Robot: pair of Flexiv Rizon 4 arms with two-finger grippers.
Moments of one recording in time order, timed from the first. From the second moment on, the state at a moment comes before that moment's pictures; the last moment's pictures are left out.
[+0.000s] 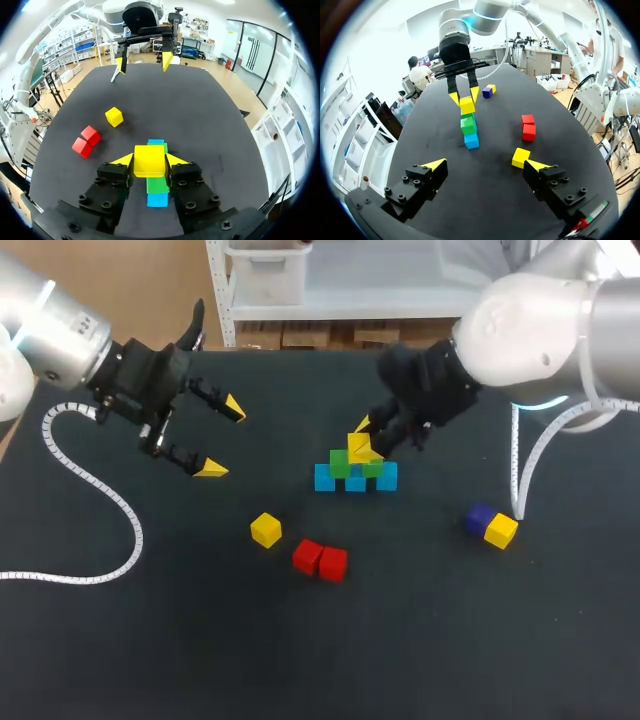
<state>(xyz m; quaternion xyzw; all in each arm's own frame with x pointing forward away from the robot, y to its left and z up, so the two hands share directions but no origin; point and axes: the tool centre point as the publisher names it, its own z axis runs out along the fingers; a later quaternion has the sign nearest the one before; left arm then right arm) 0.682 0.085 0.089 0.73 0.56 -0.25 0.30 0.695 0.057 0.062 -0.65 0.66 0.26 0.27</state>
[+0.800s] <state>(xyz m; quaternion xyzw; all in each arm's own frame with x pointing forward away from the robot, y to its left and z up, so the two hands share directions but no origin) 0.682 0.085 0.089 0.73 0.56 -0.25 0.30 0.700 0.056 0.058 -0.65 0.66 0.25 0.28</state>
